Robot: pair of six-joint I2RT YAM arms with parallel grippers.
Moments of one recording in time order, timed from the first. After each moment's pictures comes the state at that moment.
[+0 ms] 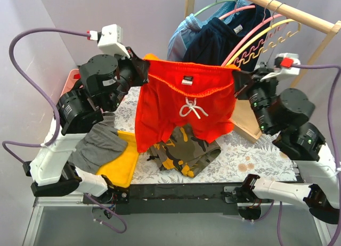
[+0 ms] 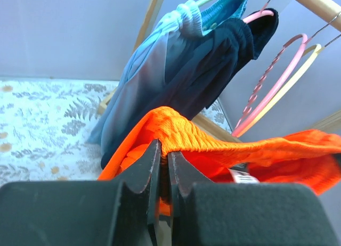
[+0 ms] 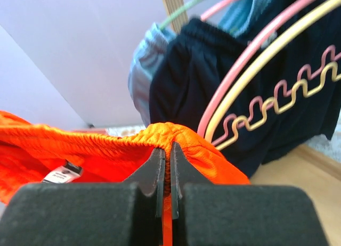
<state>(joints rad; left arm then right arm) -0.94 1.33 2.08 -0.87 -0.63 -0.51 0.96 0.92 1.47 -0.44 0.72 0.26</state>
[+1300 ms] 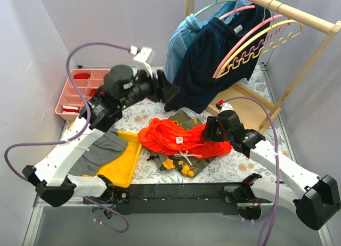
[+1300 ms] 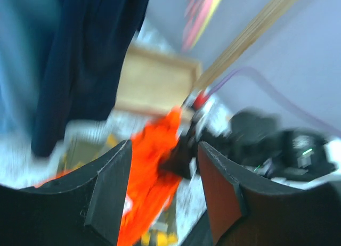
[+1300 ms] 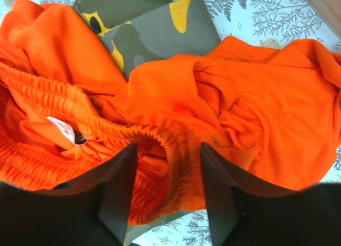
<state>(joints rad) -0.75 1.23 1.51 -0.50 0.12 -0.42 0.63 0.99 0.69 -0.43 0.08 0.54</state>
